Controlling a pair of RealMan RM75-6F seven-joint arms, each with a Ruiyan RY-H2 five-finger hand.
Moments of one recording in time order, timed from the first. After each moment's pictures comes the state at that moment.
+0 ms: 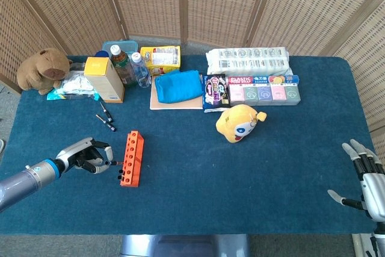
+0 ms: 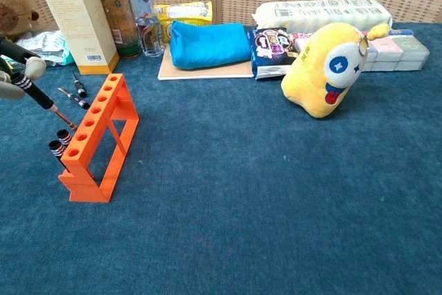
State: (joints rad) left arm -0.85 -0.83 0.10 -1.77 1.64 0.52 -1.51; right arm 0.03 -0.98 0.03 -1.69 -1.57 1.52 0.24
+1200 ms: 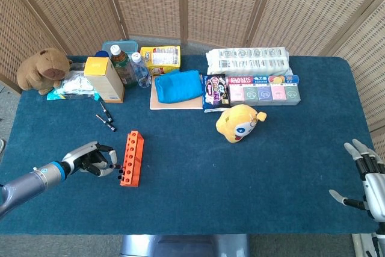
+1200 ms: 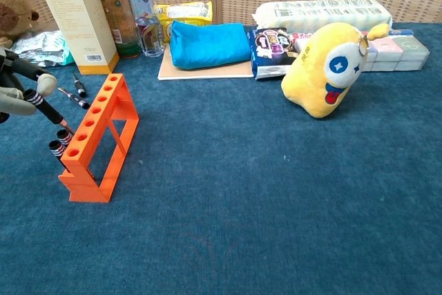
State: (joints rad) left arm -0.88 -0.89 0.15 -1.74 1.64 0.54 -1.54; right arm 0.03 -0.97 0.04 -1.69 -1.56 1.53 0.26
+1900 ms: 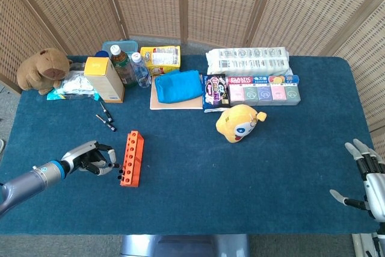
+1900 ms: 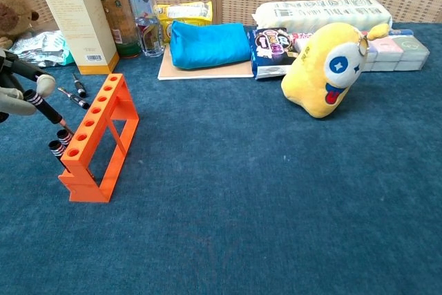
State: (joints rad) left arm -0.89 -0.91 0.16 -1.71 1.61 0.53 -1.53; right arm 0.03 -0.97 0.04 -1.69 -1.56 1.53 0.26
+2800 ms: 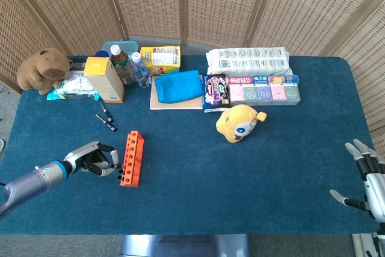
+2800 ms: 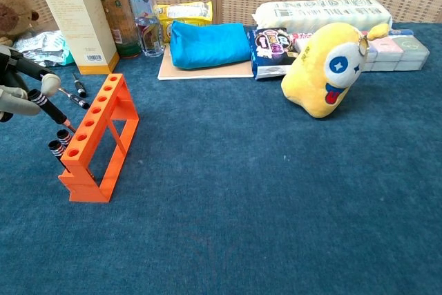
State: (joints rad) left arm -0.90 -0.89 0.16 -1.75 1.59 0.52 -1.49; right arm 0.03 -0.97 0.04 -1.69 -1.56 1.53 0.27
